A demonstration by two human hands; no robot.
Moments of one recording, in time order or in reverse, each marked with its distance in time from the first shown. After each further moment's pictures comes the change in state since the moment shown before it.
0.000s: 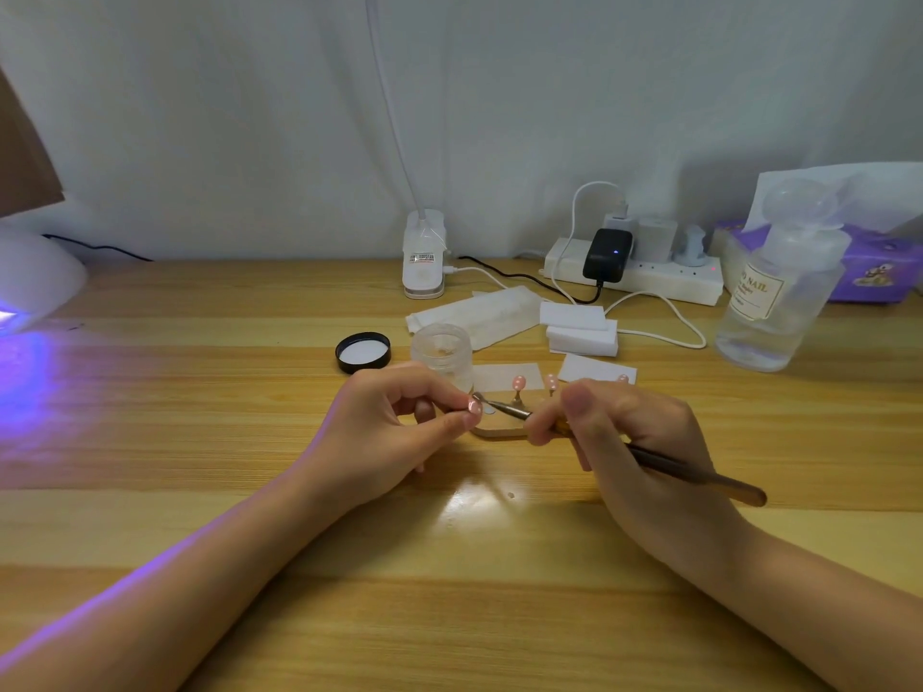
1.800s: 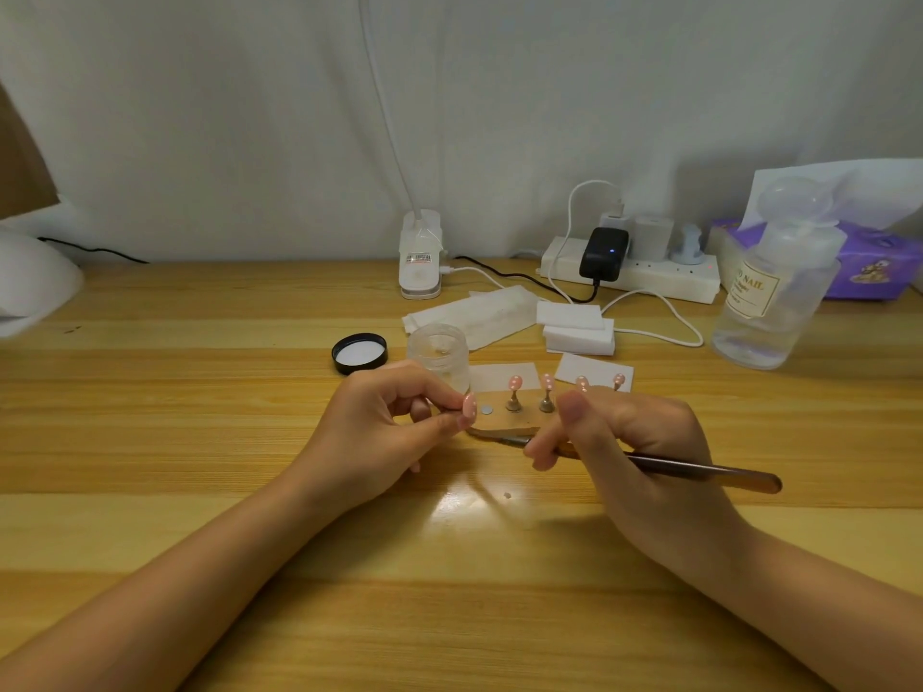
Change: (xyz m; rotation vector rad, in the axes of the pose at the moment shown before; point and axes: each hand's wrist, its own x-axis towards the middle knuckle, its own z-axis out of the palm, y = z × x) left_hand 0.001 0.000 0.000 0.022 -0.010 -0.018; right_hand -0.002 0.003 -0.002 0.051 0.005 -0.033
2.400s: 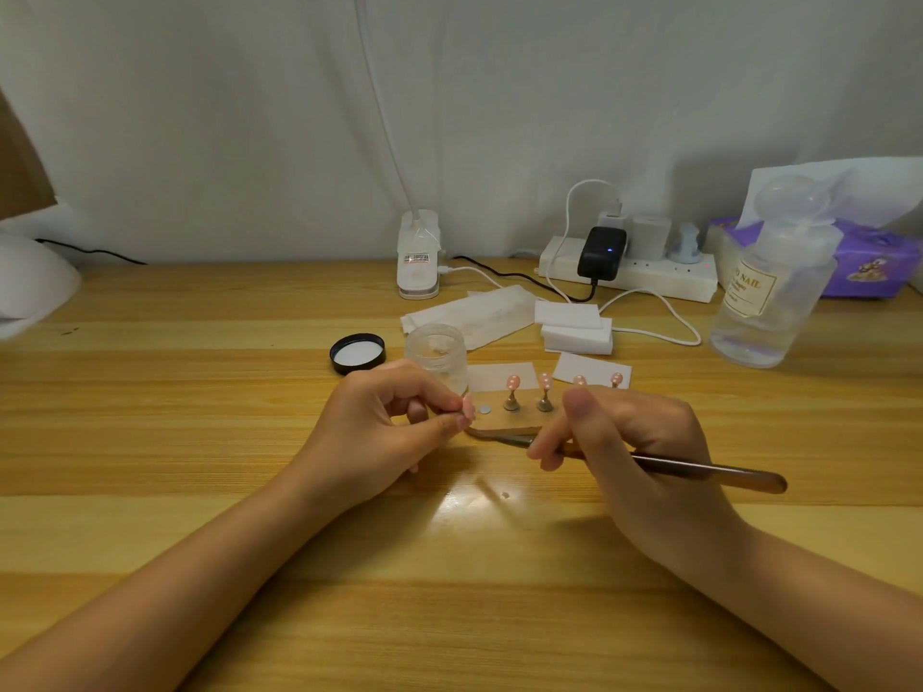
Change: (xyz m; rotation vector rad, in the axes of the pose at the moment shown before) left_hand 0.000 -0.001 0.000 0.019 0.011 -0.006; right_hand 0.000 0.000 0.000 -0.019 0.025 -0.006
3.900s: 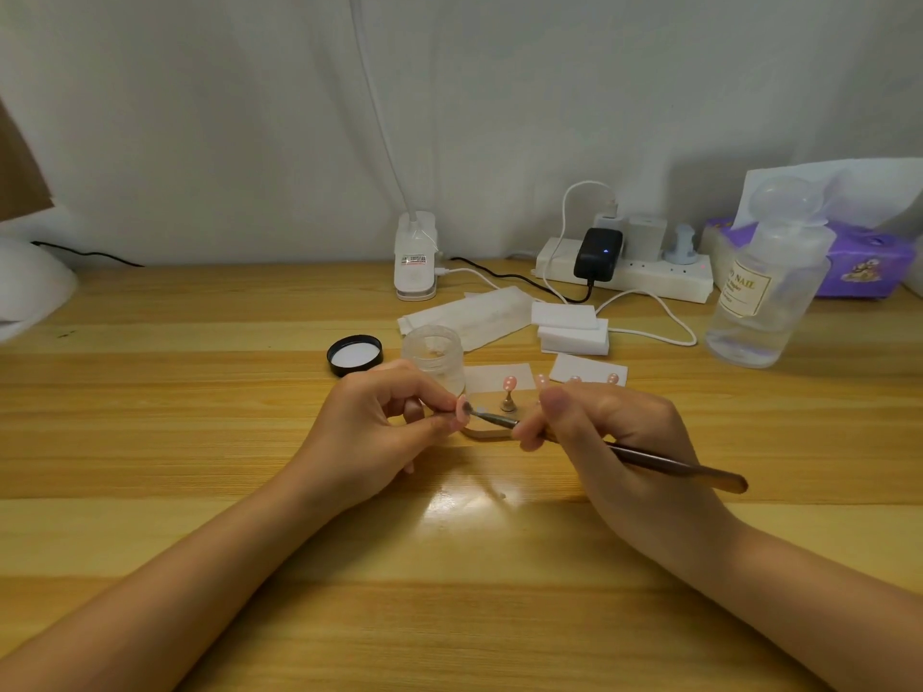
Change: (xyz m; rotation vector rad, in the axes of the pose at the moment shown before) left_hand 0.000 0.002 -0.001 -0.013 -0.012 -0.005; right_hand 0.002 0.002 0.001 -0.036 -0.041 0.051
